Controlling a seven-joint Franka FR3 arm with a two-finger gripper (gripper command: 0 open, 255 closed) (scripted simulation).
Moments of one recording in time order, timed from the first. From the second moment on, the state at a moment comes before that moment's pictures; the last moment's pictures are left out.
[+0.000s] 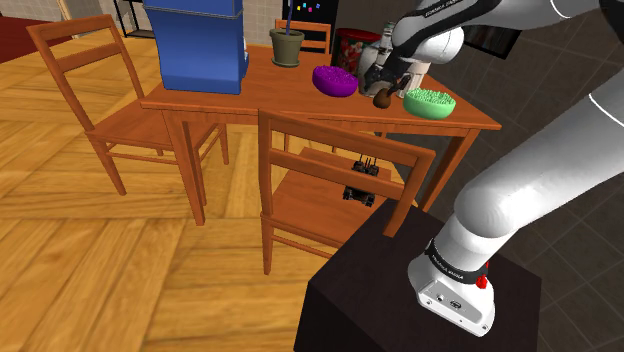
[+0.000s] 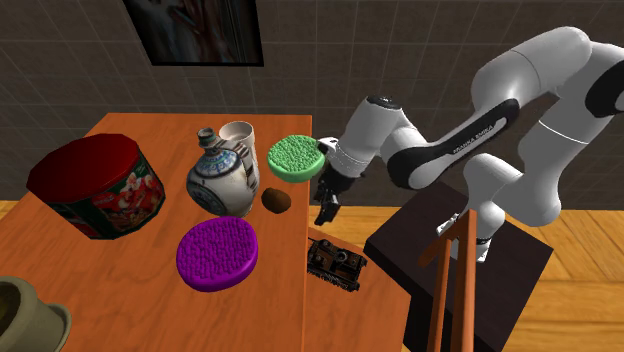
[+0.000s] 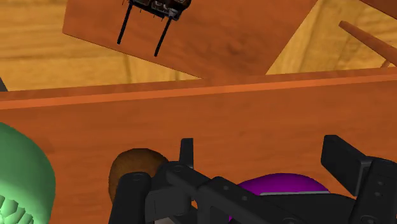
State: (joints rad) arm -0.24 -0.28 -0.38 -2.39 0.01 2.55 0.10
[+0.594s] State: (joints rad) arm -0.24 -0.02 -0.50 -2.26 0.28 2.78 -0.07
